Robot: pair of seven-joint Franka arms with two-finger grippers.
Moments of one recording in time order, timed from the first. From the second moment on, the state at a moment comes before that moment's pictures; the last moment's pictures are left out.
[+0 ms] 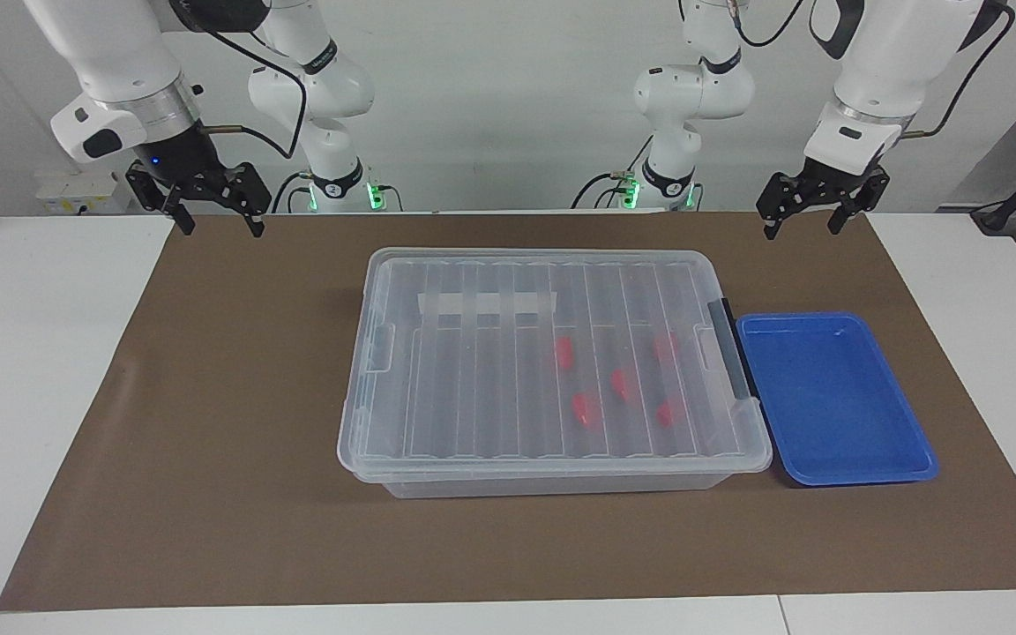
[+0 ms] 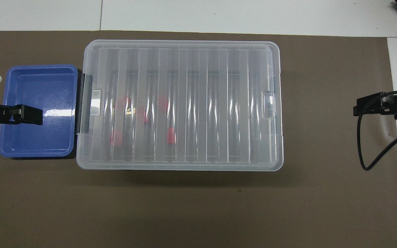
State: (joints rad) left arm -0.09 -0.10 -0.03 -1.70 0.05 1.62 -0.09; right arm 0.01 -0.02 0.01 -1.55 0.01 1.54 0.12
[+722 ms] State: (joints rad) left arm -0.09 -0.10 -0.03 -1.70 0.05 1.62 -0.09; right arm 0.08 -0.03 0.01 -1.69 0.02 1.74 0.21
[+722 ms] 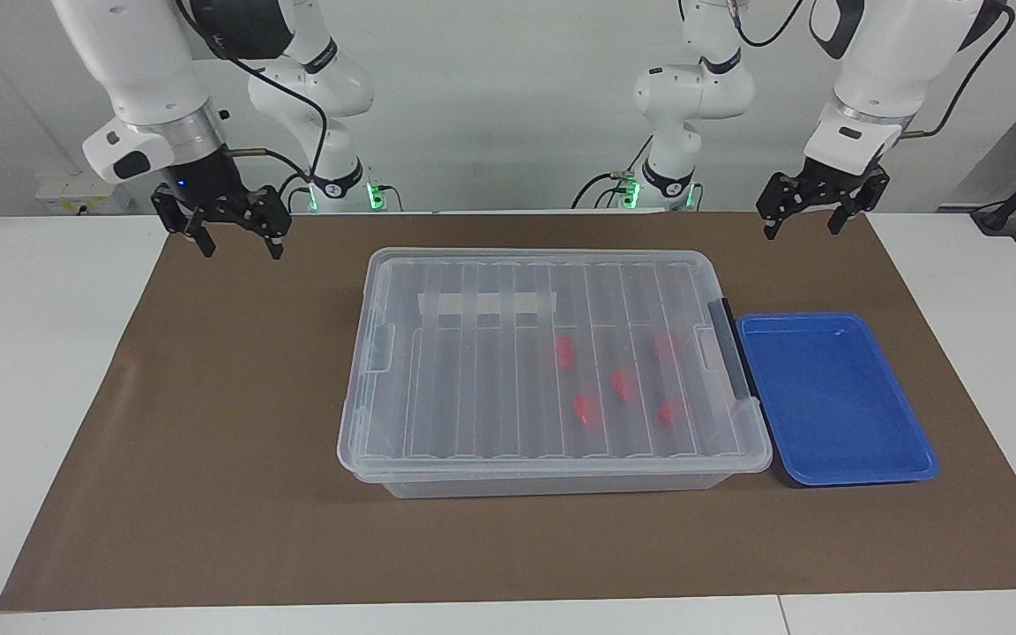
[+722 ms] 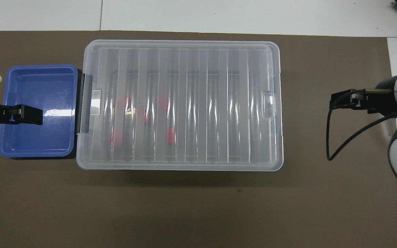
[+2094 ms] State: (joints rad) left arm -0.09 -0.10 -0.03 -1.70 0.05 1.62 -0.09; right arm 0.21 0.05 0.01 -1.95 0.01 2.11 0.30
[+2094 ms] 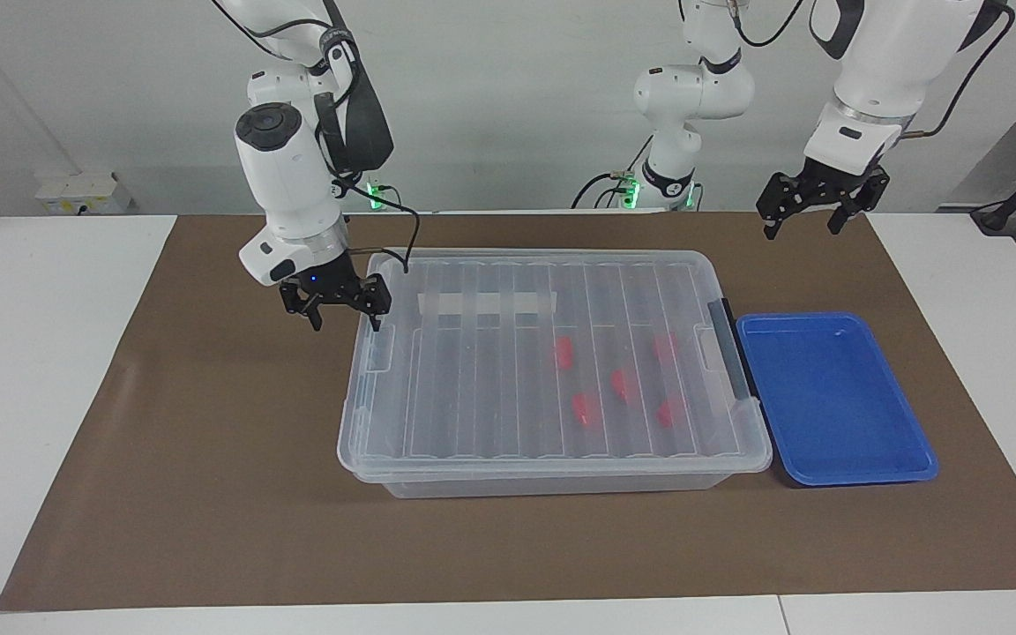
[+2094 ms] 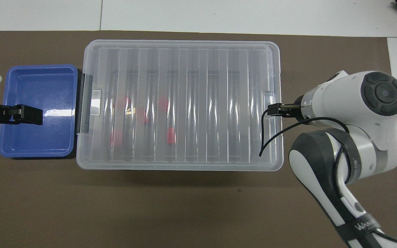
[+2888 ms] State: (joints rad) left arm -0.09 -0.10 -0.03 -1.70 0.05 1.62 -0.09; right arm 0.12 0.05 0.01 -1.95 -0.05 2.11 0.12
